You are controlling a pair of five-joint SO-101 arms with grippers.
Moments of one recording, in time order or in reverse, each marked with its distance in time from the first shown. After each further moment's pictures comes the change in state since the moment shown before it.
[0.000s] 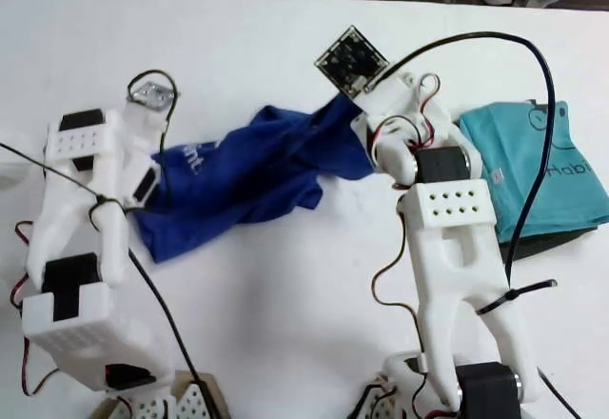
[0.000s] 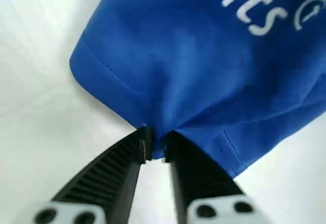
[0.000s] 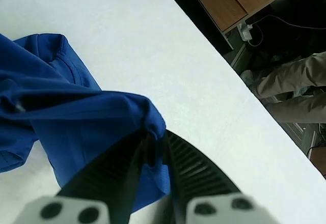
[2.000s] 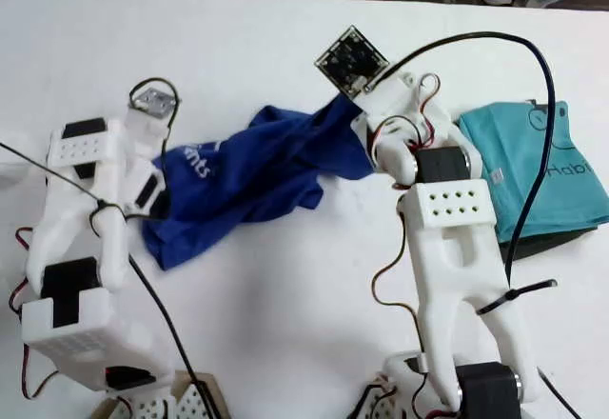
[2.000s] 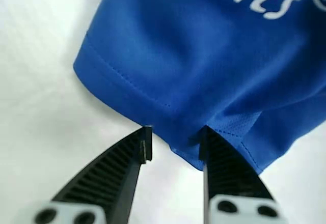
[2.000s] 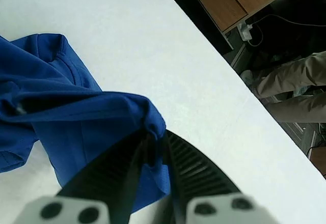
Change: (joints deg) left arm 0.0 -1.7 4.7 -3.6 0.0; right arm 0.0 0.0 0.0 0.0 -0.1
